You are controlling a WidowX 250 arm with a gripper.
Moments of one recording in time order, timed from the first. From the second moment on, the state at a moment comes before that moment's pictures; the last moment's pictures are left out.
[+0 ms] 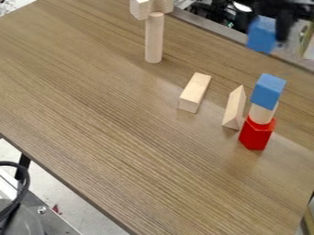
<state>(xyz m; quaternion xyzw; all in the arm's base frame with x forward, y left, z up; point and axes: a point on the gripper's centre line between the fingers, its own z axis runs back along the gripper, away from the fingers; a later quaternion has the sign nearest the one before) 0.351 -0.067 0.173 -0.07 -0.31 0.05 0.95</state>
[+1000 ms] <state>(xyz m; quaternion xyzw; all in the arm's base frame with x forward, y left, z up) 0.360 -0.008 0.075 0.02 -0.19 0.08 0.98</state>
